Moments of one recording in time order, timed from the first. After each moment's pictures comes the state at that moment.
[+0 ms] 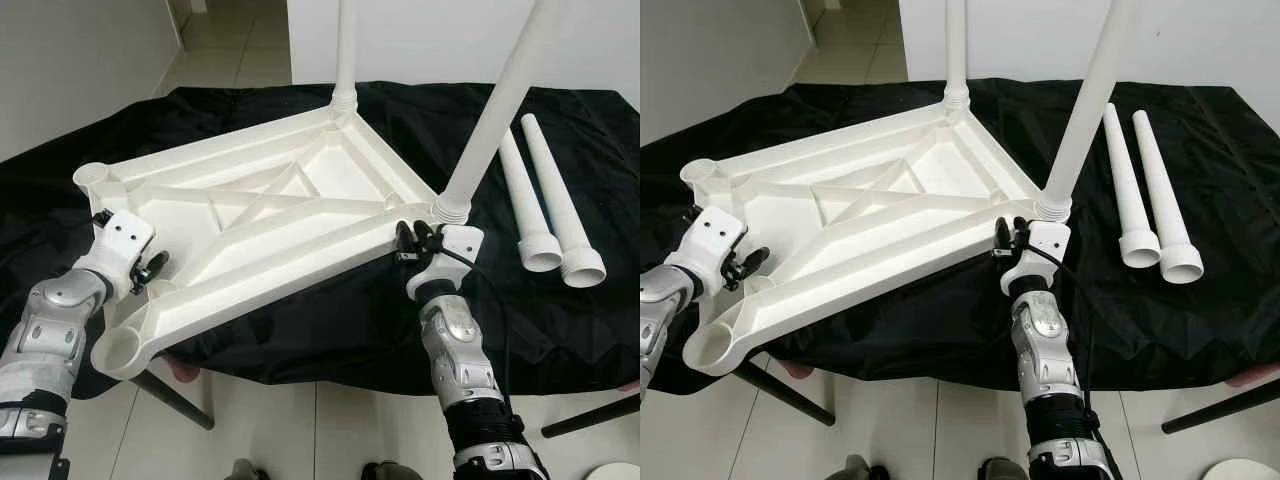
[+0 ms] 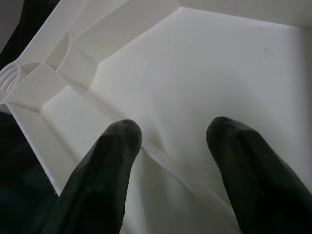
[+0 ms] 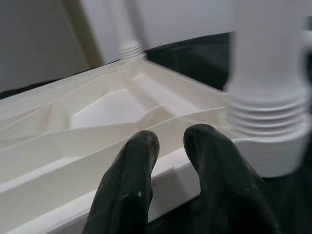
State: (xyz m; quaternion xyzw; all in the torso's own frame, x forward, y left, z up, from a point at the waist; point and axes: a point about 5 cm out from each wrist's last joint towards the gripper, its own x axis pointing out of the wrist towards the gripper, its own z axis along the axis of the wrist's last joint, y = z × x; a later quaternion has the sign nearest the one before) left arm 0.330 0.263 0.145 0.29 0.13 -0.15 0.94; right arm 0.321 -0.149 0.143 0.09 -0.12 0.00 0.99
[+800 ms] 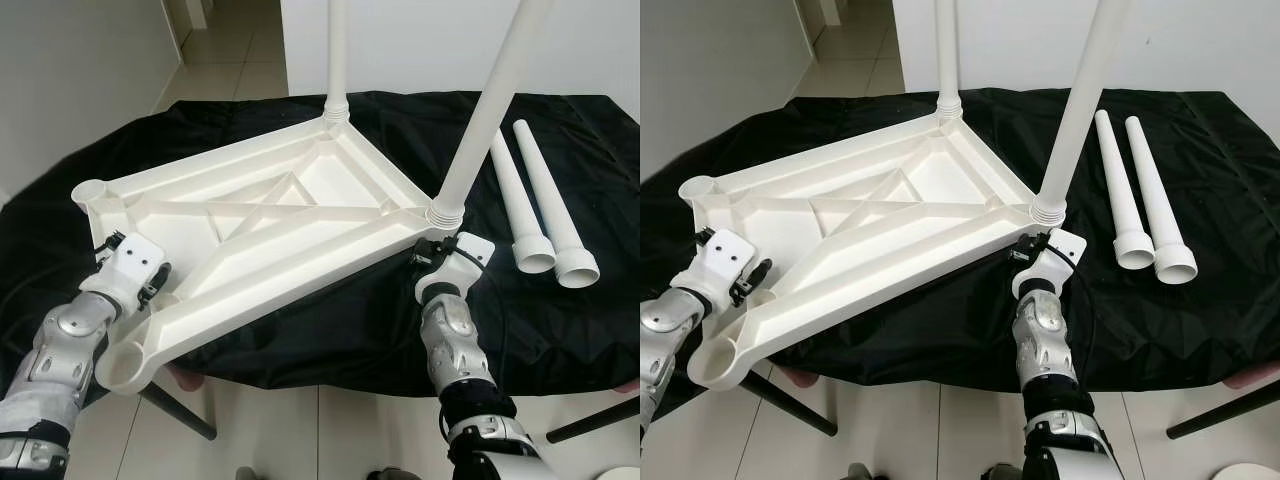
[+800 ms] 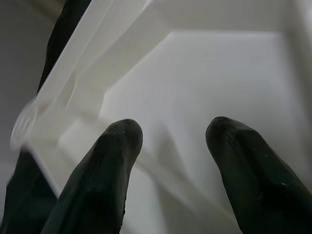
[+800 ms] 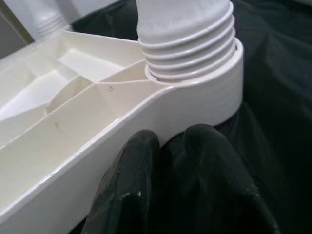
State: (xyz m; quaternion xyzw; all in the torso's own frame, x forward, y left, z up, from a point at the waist) left arm 0.303 0.239 0.119 0.33 0.10 -0.17 0.92; right arm 0.352 -0.168 0.121 0.14 -0.02 -0.08 0.99
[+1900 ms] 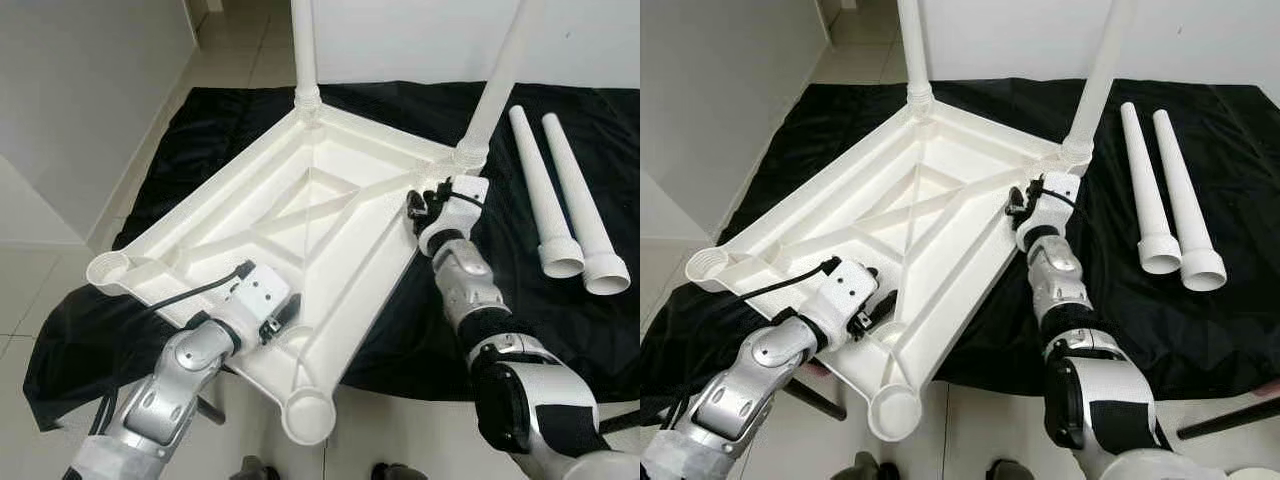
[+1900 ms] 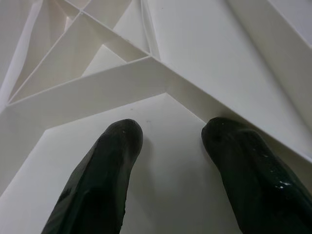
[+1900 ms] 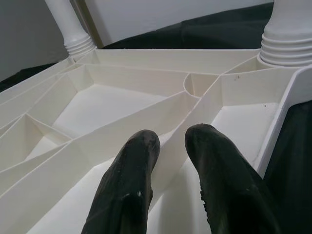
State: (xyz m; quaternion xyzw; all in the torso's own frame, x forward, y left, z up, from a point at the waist) left arm 0.266 0.098 0.134 0.20 0.03 -0.36 0.91; right arm 0.390 -0.164 0.167 0.08 -0.07 0.04 0.99
